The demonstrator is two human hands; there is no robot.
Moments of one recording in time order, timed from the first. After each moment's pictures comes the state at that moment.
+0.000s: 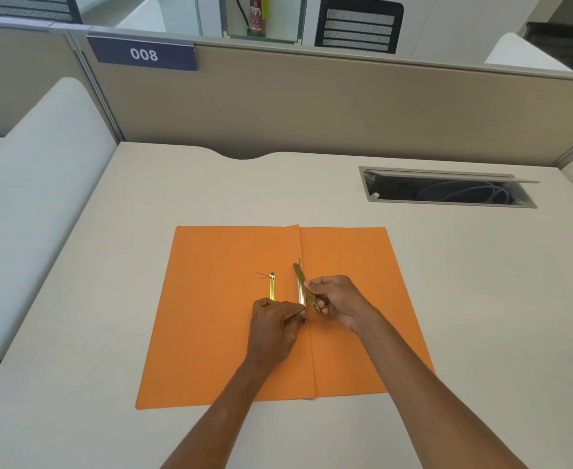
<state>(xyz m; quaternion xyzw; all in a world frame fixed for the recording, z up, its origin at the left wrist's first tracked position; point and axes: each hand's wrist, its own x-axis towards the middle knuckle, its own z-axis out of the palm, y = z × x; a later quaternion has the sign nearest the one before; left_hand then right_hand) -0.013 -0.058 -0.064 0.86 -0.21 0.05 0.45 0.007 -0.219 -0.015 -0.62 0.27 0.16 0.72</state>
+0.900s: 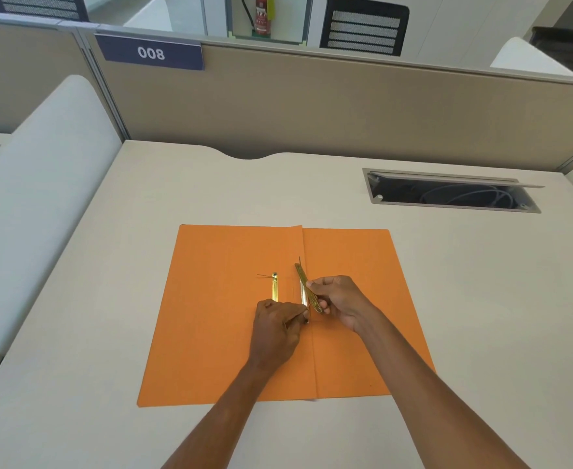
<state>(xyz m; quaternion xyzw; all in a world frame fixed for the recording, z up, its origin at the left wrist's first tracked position) -0.015 -0.058 -0.065 0.86 -0.21 0.06 0.47 0.010 -0.218 -0.016 -0.63 0.27 0.17 0.71</state>
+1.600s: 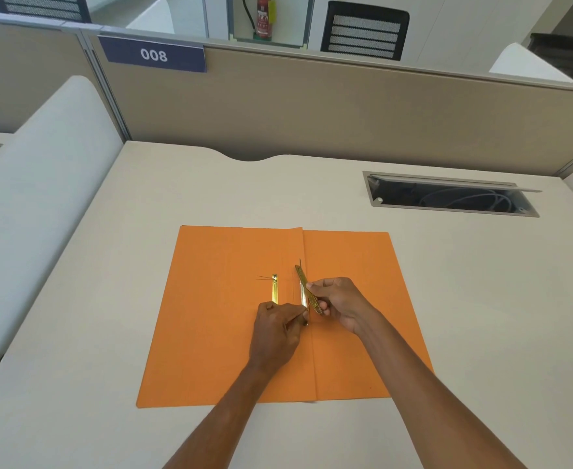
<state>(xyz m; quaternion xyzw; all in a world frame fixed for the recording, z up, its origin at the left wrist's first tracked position) -0.014 -0.060 -0.069 0.86 -0.20 0.05 0.47 0.009 -0.218 -0.012 -0.64 0.28 0.16 0.70</state>
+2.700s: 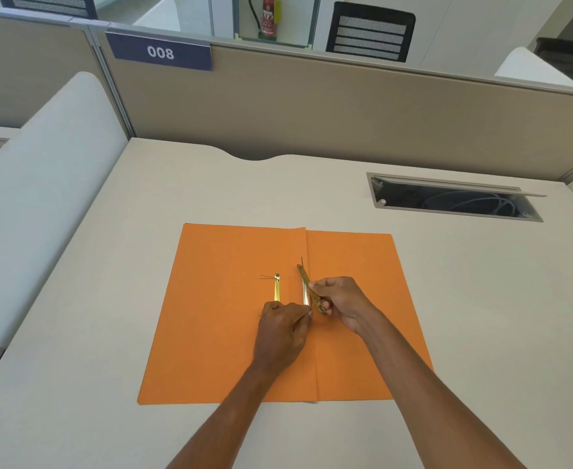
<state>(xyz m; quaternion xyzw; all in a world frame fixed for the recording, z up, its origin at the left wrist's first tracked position) -0.017 -0.066 -0.067 0.86 -0.20 0.10 0.45 0.013 -0.219 -0.018 -0.66 0.27 0.16 0.69</state>
